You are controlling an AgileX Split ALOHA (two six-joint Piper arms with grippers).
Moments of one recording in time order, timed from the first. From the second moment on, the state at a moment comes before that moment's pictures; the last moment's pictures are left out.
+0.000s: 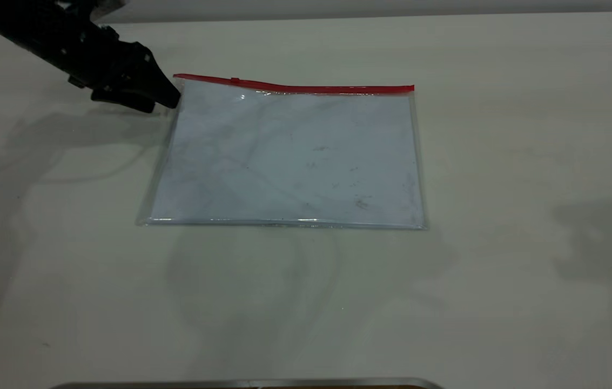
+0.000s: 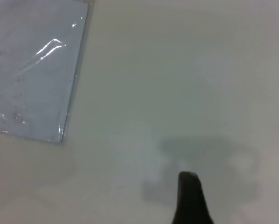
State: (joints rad) left arm 0.03 2.60 -1.75 -0.97 0.68 1.08; right arm 0.03 1.27 -0.80 0.12 0.59 -0.15
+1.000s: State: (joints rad) left arm 0.03 2.68 -1.75 -1.29 0.72 1.30; right arm 0.03 1.27 -0.80 0.12 0.59 -0.15
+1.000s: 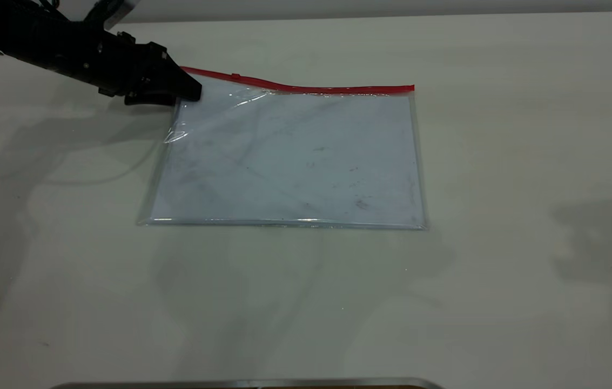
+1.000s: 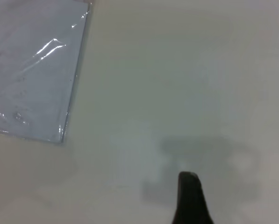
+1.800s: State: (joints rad) left arm 0.00 2.69 -2.13 -0.95 1.13 1.58; right arm 0.11 1.28 -0.80 0.30 0.54 -0.45
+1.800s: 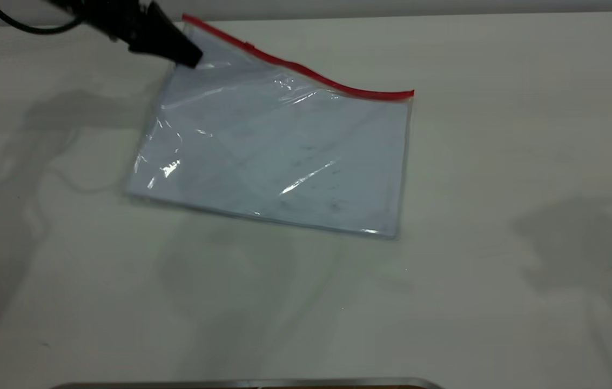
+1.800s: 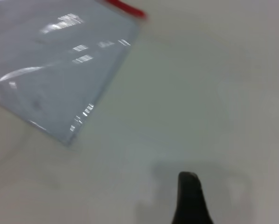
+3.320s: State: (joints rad) left arm -0.35 2.69 -2.27 -0.79 1.11 2.01; right arm 0.31 2.17 -1.16 1.45 0.40 -1.87
